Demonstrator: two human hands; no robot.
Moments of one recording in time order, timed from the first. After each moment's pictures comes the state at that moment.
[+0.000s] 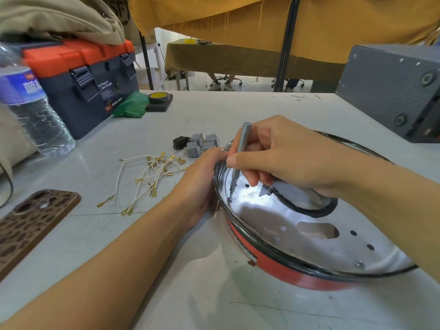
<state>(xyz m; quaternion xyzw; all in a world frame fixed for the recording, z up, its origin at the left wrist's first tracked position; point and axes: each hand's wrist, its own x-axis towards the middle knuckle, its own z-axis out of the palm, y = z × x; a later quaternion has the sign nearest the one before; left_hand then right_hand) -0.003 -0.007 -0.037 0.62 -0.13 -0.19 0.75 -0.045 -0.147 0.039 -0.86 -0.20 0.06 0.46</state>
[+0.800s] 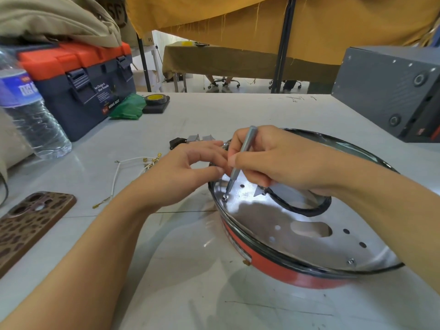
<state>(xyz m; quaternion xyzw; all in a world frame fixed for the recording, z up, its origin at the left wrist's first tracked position) -0.004 0.028 -0.006 0.82 -0.29 -0.06 0.49 -0.043 -0.152 0.035 -0.88 -0.19 0.08 0.42</state>
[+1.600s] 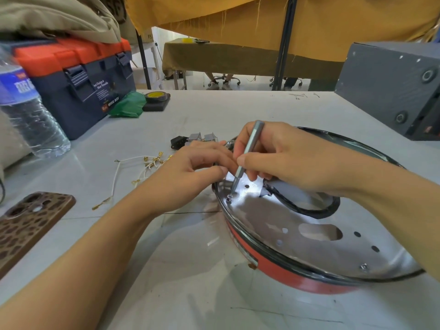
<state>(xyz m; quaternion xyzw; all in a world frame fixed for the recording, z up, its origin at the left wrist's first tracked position) -0.002 0.023 -0.014 0.79 -0.34 -0.03 0.51 -0.042 -0.153 0.036 -0.89 -0.21 0.05 0.41</state>
